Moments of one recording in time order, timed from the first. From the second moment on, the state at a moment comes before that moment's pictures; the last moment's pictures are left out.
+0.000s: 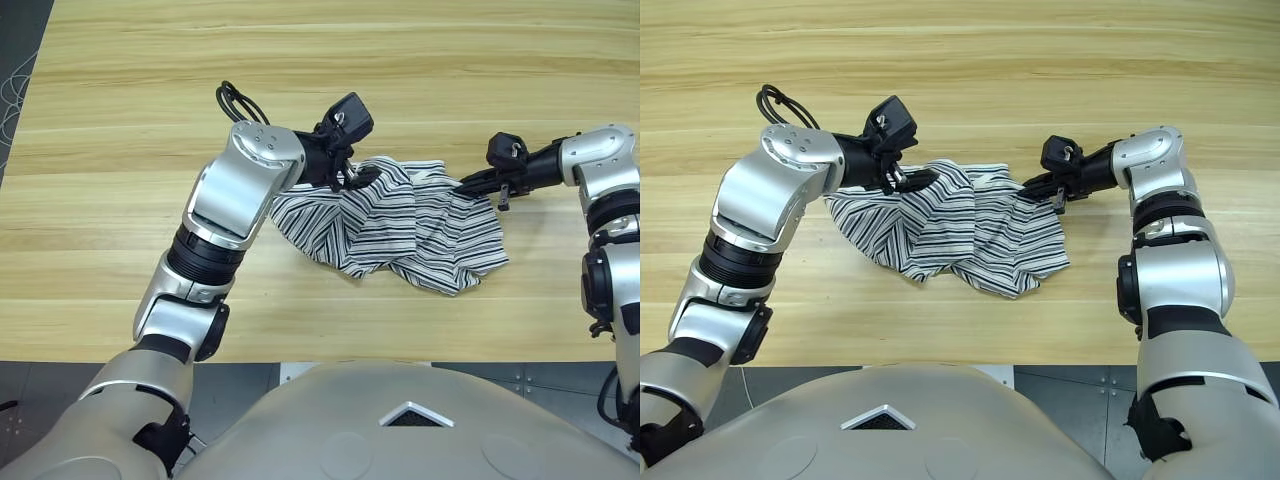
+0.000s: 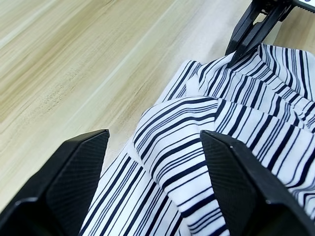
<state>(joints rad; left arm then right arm) -0.50 0.35 -0.40 -0.17 -0.09 1.01 -0.68 -0.77 -0.53 0.23 1.26 -0.16 -0.34 1.39</state>
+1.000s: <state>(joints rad) -0.41 0.03 -0.14 -0.34 -0.35 1.33 -0.49 -0.36 -0.87 -0.04 0.15 0.27 -0.19 1.50</state>
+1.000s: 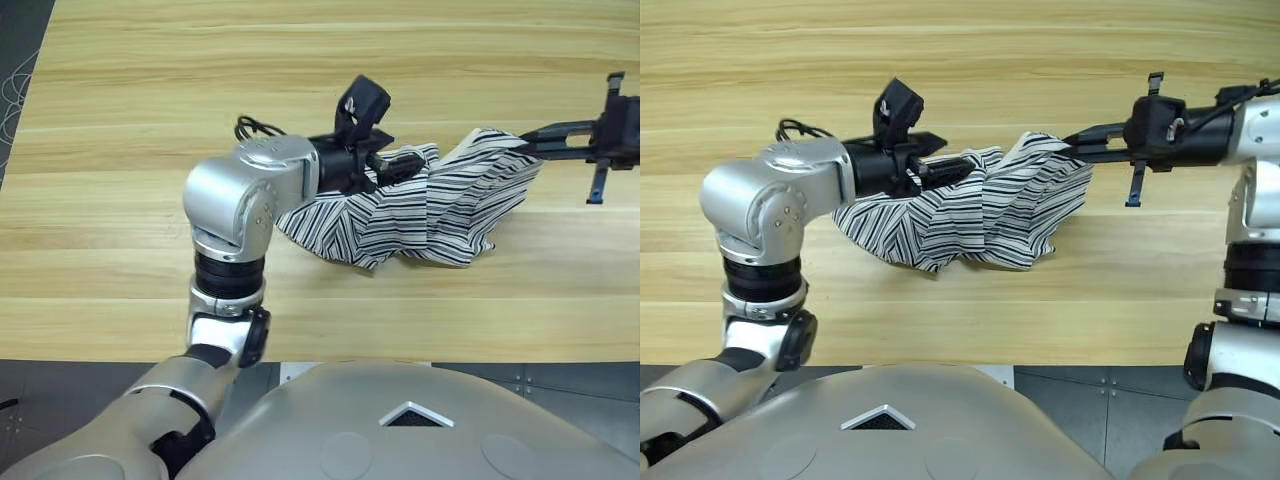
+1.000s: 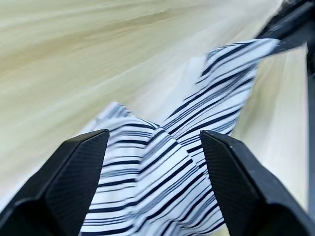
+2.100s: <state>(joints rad) -0.42 -0.13 -0.23 -0.14 -0.33 1.28 -0.25 -0.33 -0.88 0.02 0.08 0.28 -0.15 1.44</state>
